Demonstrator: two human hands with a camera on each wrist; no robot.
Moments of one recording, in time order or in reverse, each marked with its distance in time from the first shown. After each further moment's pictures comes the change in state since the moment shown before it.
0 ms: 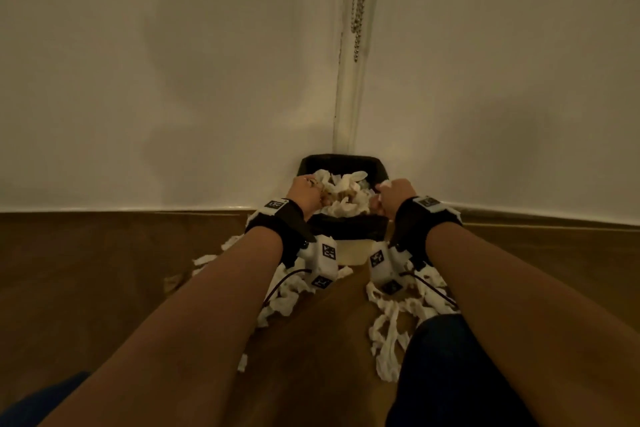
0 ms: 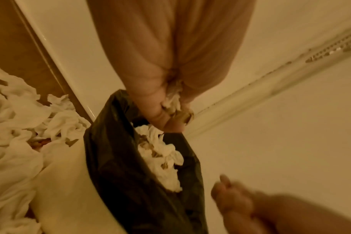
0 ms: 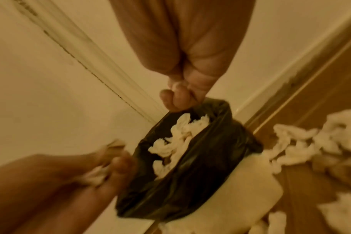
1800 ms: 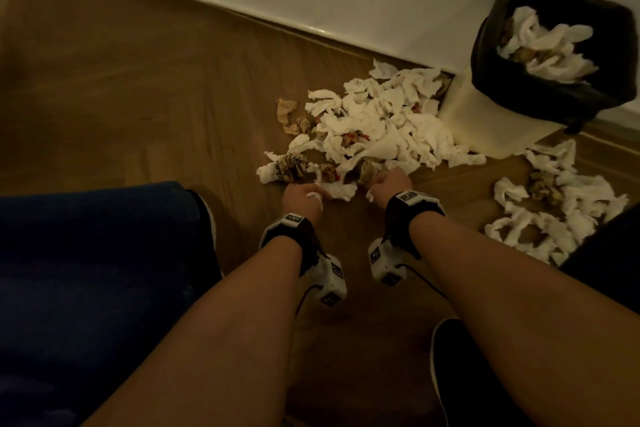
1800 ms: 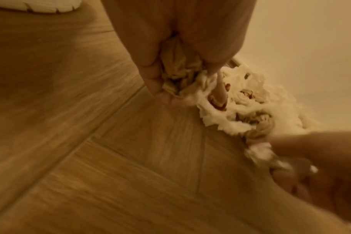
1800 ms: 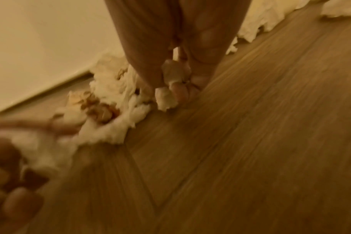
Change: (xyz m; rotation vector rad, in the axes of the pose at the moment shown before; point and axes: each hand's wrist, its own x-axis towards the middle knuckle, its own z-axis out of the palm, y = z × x) left_hand -0.119 -0.293 -0.167 0.221 0.380 -0.316; right_hand -0.045 0.087 0.317 -0.429 -0.314 -0.195
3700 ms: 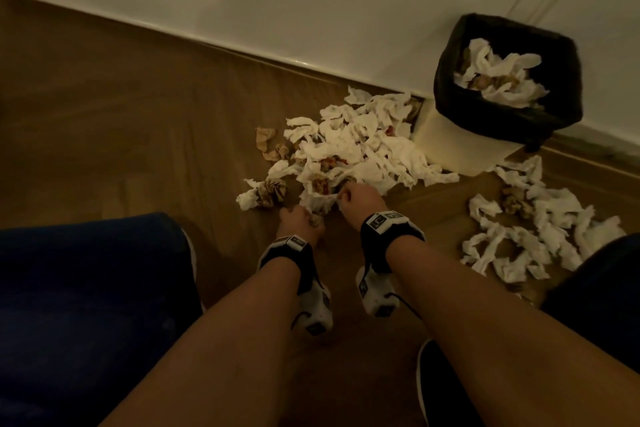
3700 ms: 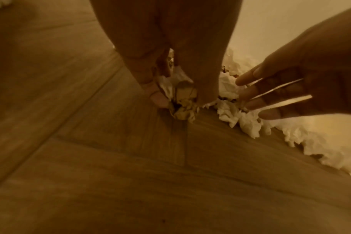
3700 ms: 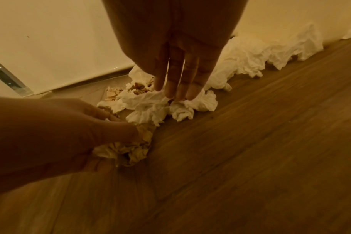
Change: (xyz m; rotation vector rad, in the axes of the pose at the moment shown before) left_hand 0.016 0.005 0.029 0.406 -0.100 -0.015; right_hand -0.025 -0.024 -0.019 -0.141 0.011 -0.244
